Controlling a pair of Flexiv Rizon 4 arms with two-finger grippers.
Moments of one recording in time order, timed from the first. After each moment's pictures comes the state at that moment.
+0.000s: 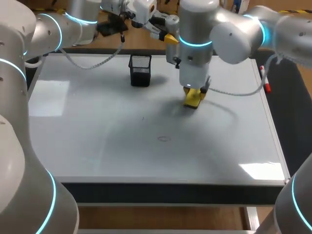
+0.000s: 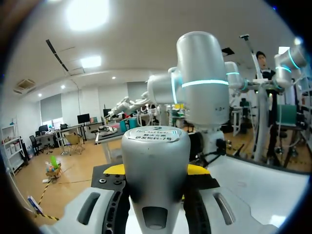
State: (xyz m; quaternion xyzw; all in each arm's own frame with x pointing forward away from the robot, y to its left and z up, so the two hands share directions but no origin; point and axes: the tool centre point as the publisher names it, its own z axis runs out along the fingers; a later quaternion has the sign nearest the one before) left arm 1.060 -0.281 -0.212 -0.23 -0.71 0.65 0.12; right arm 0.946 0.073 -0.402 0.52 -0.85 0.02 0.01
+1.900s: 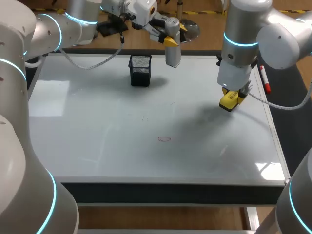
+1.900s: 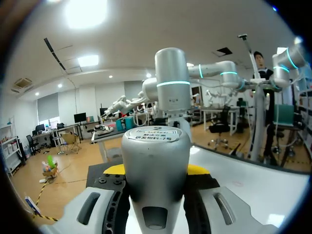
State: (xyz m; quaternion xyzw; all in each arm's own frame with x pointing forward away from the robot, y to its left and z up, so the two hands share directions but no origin) left arm 1.043 -0.279 -0.217 -0.25 -0.71 0.64 0.14; right arm 0.914 -0.048 -0.388 0.39 -0.92 0.02 0.01
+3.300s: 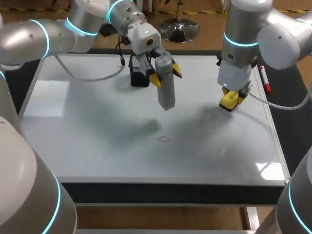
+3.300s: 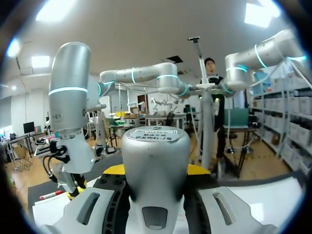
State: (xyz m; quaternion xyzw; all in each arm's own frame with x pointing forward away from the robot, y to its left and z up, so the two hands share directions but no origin) left arm 0.830 -0.231 -0.218 -0.40 -0.63 0.59 0.31; right arm 0.914 -0.049 -0.388 0.39 -0.92 0.02 0.01
